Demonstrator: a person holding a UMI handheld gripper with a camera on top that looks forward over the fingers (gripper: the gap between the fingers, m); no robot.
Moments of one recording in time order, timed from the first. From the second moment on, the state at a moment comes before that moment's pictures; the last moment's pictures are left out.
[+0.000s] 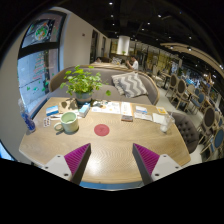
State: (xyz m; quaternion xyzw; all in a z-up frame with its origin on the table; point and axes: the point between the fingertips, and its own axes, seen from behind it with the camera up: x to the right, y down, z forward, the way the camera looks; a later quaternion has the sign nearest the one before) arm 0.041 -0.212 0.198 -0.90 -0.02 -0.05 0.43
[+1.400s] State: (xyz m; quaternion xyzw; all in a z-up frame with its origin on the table) arm -0.508 -0.029 0.092 -0.83 -0.09 0.06 0.55
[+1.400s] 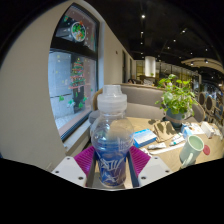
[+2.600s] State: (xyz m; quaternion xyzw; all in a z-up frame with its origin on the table) arm -0.315 0.045 0.204 -0.39 0.56 0.70 0.21
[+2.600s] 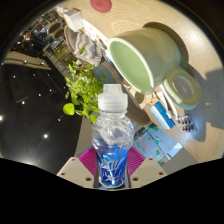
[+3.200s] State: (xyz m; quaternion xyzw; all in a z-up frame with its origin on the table) arm -0.229 0.057 0.282 -0.73 0.18 0.40 0.52
